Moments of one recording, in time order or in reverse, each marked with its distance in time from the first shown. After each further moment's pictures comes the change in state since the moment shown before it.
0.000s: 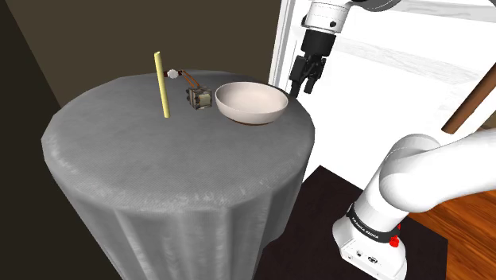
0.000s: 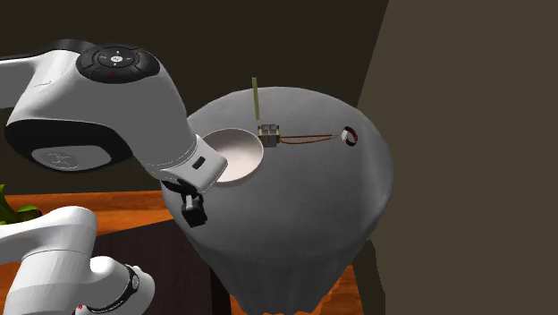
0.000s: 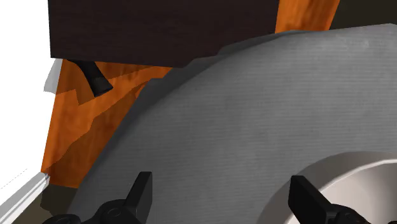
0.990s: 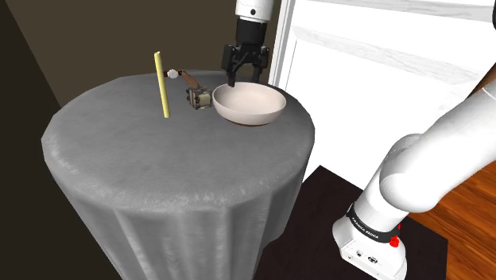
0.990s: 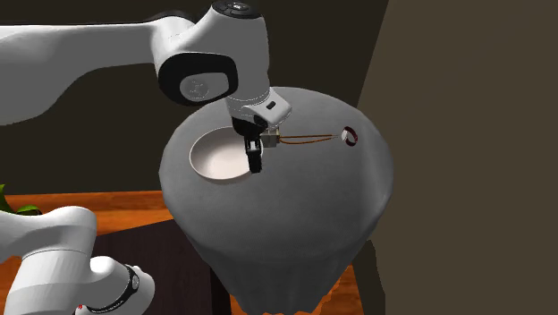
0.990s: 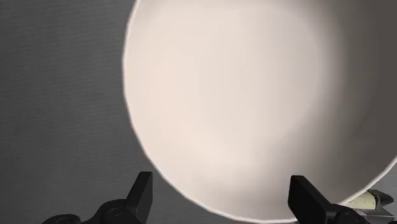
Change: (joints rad) arm 0.012 0.466 0.196 0.378 0.002 0.112 0.317
